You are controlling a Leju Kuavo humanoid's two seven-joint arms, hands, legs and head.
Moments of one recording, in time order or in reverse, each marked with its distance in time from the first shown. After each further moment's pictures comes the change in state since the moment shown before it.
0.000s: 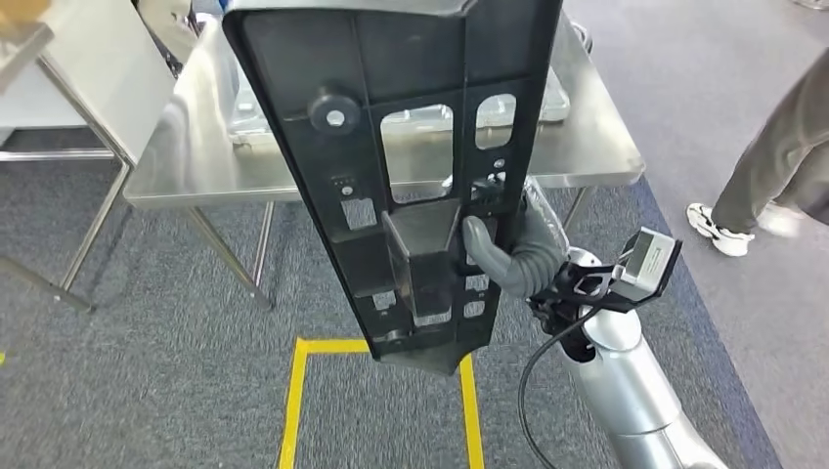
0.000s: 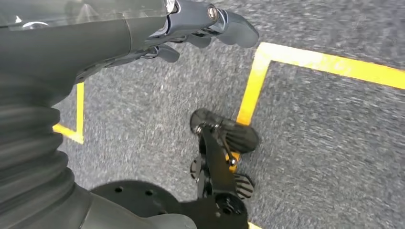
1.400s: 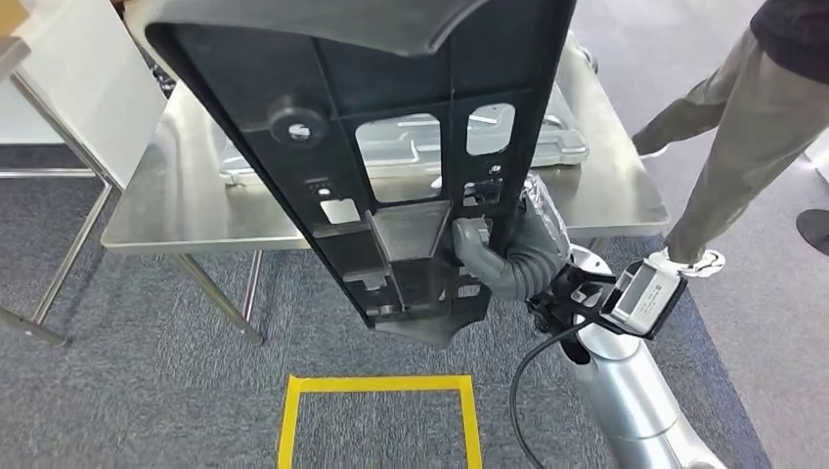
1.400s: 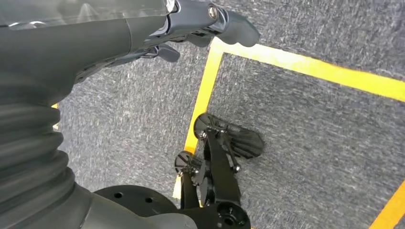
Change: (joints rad) left arm 0.015 -0.012 0.042 0.000 -0.008 0.006 -0.018; right arm 0.014 0.000 0.008 -0.100 0.158 -0.093 -0.032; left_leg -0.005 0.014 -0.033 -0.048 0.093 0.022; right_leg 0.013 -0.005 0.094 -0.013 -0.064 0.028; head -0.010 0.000
